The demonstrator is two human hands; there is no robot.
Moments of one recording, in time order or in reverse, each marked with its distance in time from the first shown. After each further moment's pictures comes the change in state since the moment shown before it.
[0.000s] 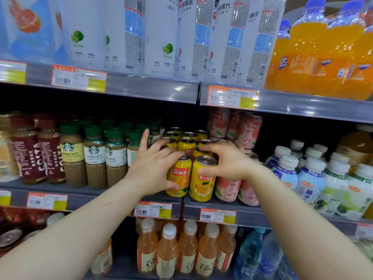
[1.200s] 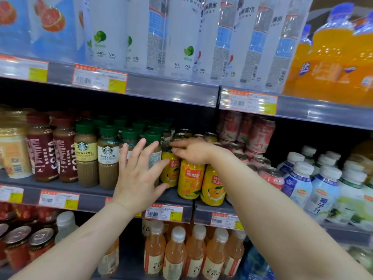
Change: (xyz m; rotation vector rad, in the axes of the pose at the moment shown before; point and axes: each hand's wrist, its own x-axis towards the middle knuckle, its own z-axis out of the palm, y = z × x) left_hand -0.054 -0.019 0.014 -0.063 0.217 -0.281; right_hand 0.074 -0.088 0.013 -0.031 -0.229 -0.088
